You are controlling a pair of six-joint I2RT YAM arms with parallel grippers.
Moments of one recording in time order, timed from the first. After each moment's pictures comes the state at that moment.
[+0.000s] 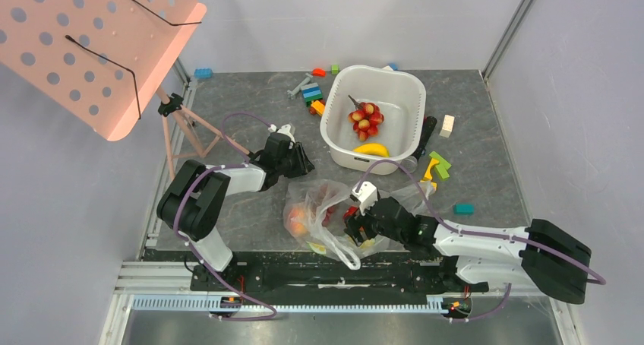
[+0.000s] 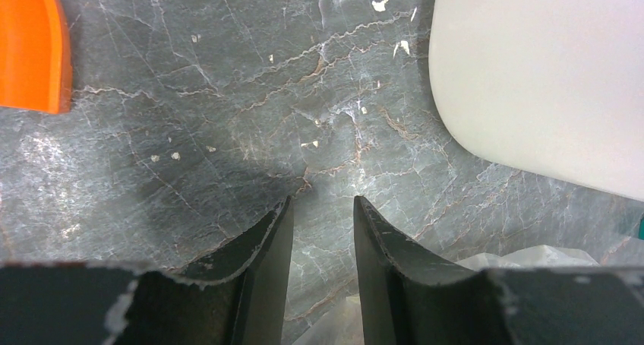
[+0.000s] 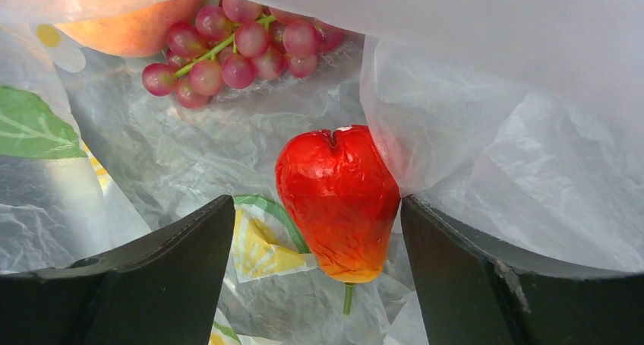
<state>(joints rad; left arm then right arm) -0.46 1.69 0.74 0.24 0.12 -0.61 1.07 1.11 0.34 0.16 0.16 0.21</state>
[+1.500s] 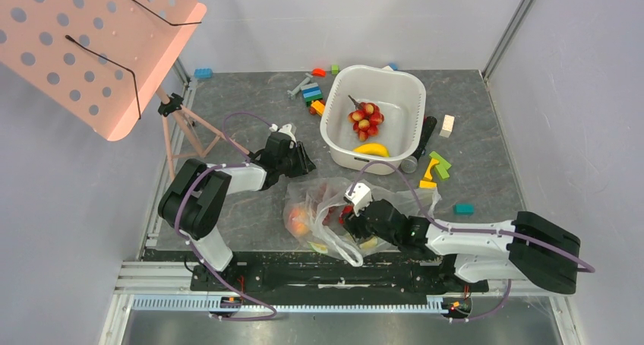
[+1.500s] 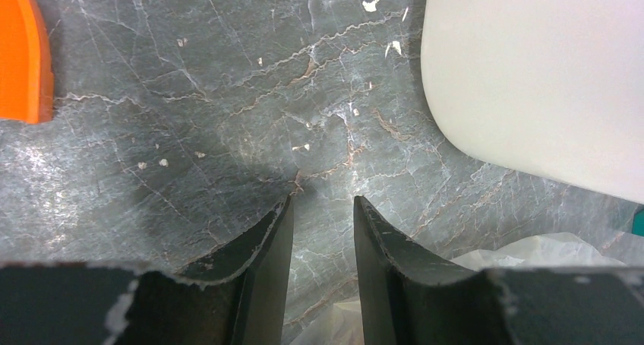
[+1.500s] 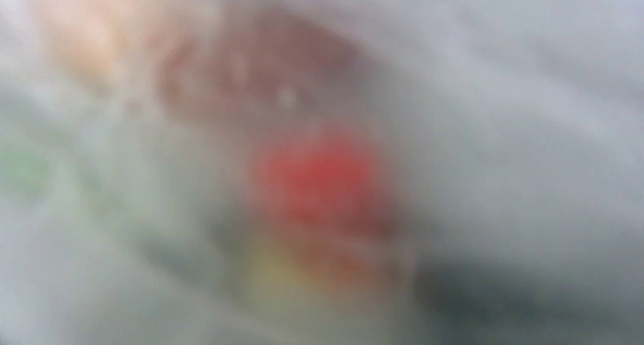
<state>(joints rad) -0.46 1.71 0.75 0.25 0.13 -0.61 1.12 1.20 0.36 0.25 0.26 0.16</state>
